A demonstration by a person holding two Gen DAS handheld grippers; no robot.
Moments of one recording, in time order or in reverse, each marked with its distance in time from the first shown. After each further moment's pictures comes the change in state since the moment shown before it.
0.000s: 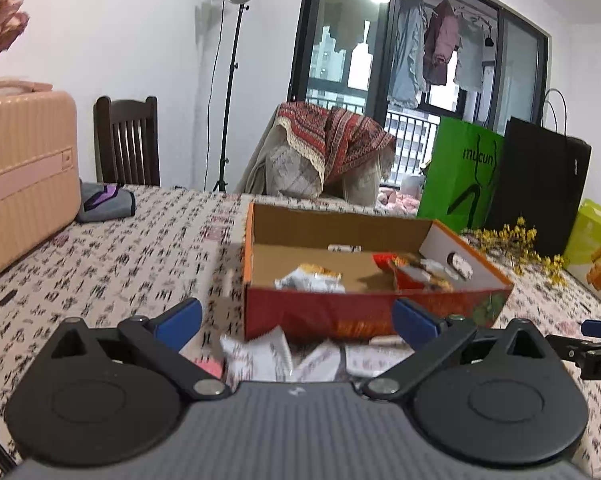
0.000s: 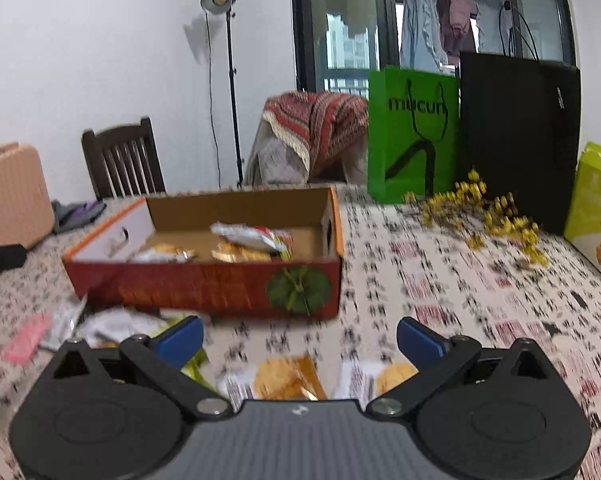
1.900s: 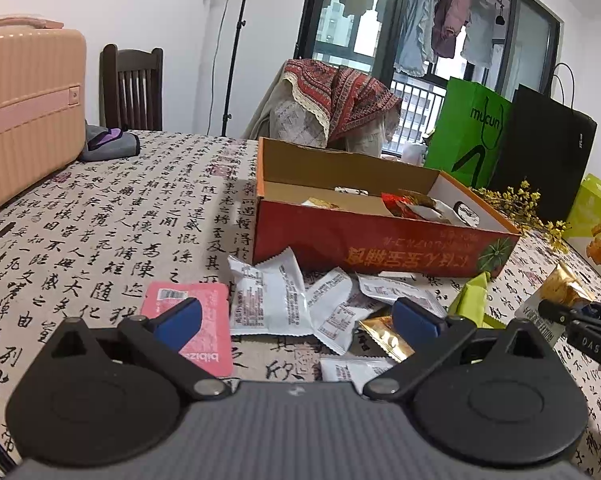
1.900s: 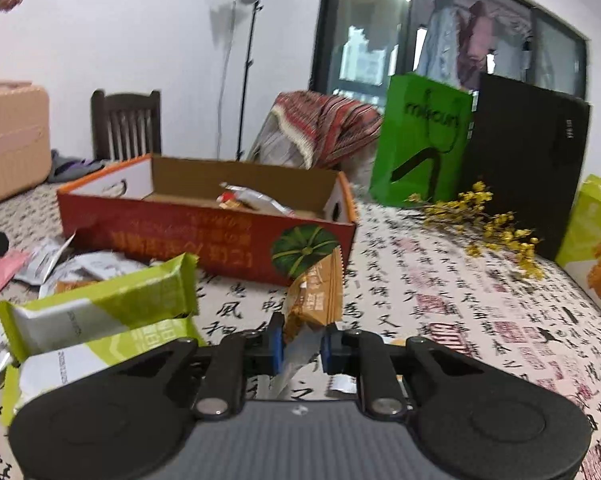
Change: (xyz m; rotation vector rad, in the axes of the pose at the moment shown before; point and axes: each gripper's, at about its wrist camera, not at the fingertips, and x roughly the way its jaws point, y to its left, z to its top) left arm 0.004 0.011 -0.039 -0.040 0.114 -0.013; right arm 0.009 0.021 -0.035 -0.129 -0.058 -0.058
